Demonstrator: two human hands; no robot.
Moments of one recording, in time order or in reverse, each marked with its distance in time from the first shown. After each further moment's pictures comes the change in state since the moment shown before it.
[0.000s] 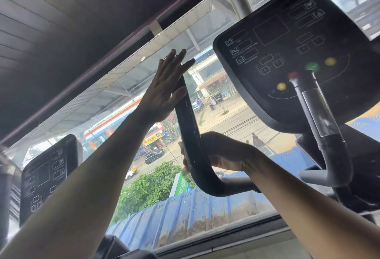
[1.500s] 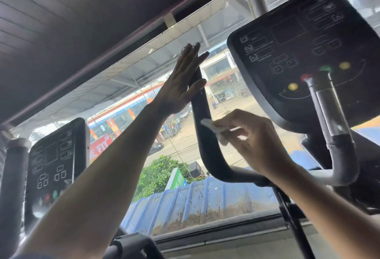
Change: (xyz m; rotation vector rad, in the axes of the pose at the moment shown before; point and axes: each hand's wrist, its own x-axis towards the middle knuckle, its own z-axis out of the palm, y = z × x) left_hand -0.008 0.007 0.001 -0.077 -0.016 -0.124; right_hand -0.051 -0.039 0.064 -1.082 0.607 -0.511
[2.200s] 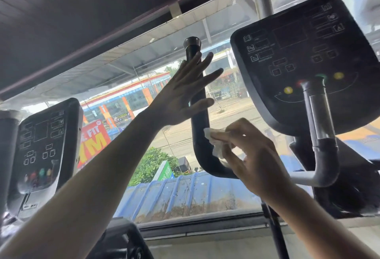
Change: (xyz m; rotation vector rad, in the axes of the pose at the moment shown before) left_hand -0.042 0.045 -0.001 0.150 -0.077 0.085; right_hand -0.039 -0.013 -0.008 -0.269 -0.063 -0.108
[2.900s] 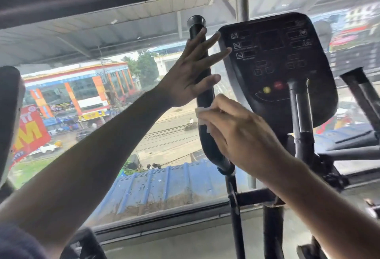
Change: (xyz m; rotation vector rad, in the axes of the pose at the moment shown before) left_hand 0.013 -0.020 0.039 -0.316 0.272 0.064; right_hand 0.038 -0.037 0.018 -0.540 -0.238 -0.097
